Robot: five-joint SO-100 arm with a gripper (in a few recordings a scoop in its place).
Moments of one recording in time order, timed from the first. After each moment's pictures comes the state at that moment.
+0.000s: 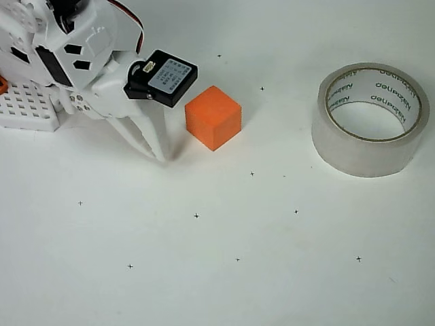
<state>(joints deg) -0.2 179.9 179.6 73.5 -8.1</state>
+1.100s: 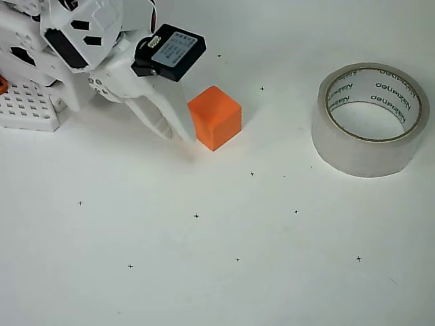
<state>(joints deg) -7.6 186.9 167.6 69.3 5.4</state>
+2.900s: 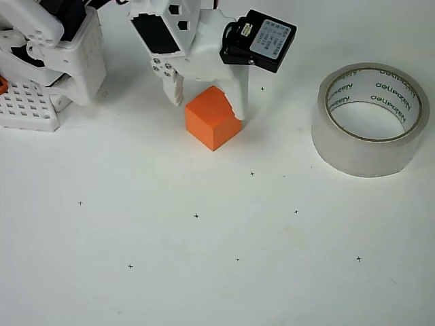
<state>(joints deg) -20.7 131.7 142.7 53.0 8.7</state>
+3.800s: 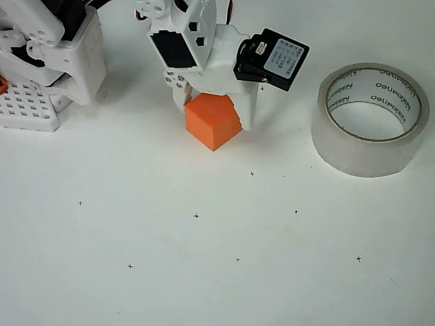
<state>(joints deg) -21.0 123.6 142.3 46.8 9.8</state>
